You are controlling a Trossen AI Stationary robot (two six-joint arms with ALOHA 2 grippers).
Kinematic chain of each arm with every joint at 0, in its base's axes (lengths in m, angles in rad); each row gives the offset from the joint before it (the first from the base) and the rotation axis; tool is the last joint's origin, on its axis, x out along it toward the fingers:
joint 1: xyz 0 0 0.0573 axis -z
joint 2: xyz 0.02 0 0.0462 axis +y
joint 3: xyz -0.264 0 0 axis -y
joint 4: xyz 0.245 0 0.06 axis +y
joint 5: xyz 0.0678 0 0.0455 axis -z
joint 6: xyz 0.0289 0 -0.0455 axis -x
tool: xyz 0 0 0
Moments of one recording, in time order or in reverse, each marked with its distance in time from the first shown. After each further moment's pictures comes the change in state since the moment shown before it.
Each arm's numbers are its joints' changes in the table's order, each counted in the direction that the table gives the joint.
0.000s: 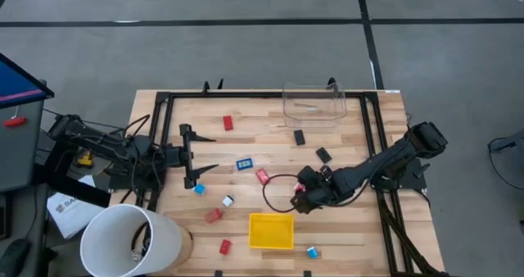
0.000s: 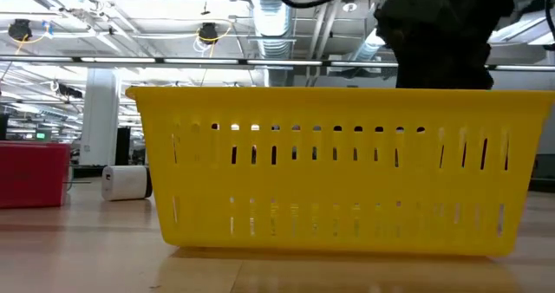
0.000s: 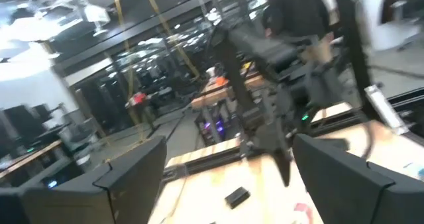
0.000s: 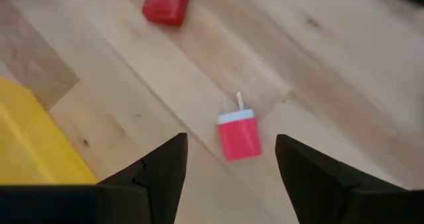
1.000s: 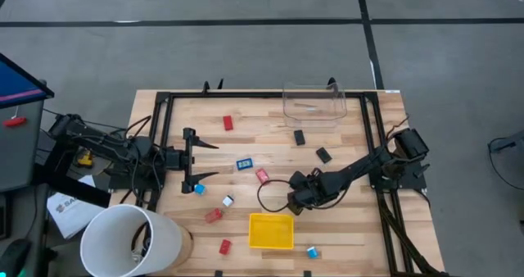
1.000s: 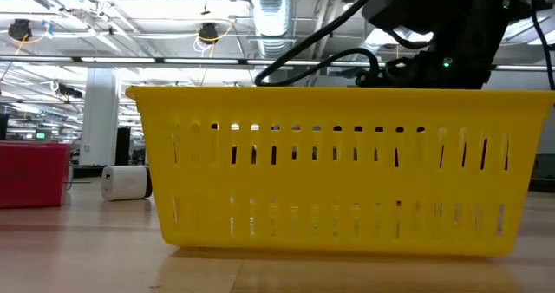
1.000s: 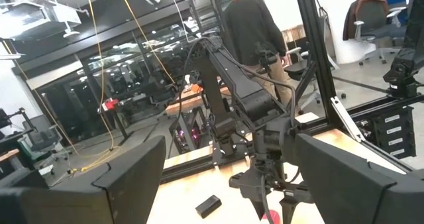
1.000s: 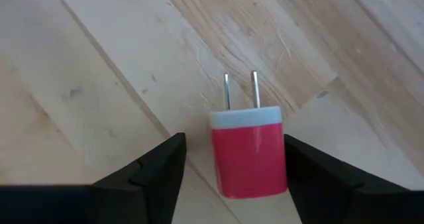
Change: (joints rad) left arm 0.003 0.018 0.000 -0.006 0.076 0.047; right arm 0.068 0.195 -0.051 -0.161 -0.092 0.168
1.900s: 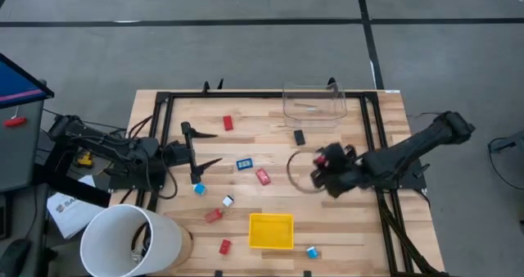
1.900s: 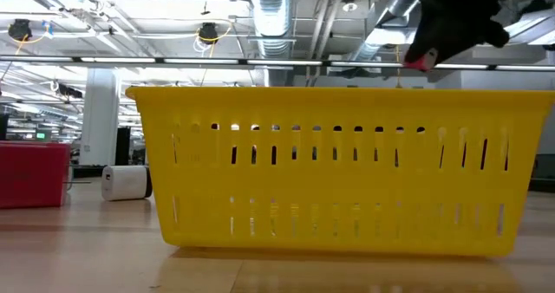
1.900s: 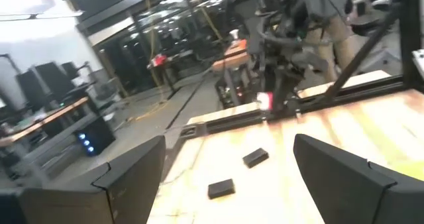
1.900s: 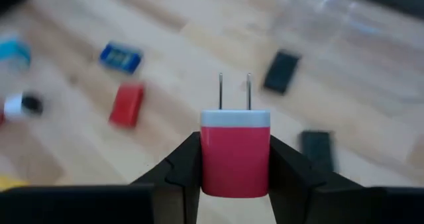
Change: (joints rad) left arm -0.036 -0.001 0.000 0.113 -0.237 0.022; right arm -0.029 -0.582 -0.003 0.424 0.407 -0.243
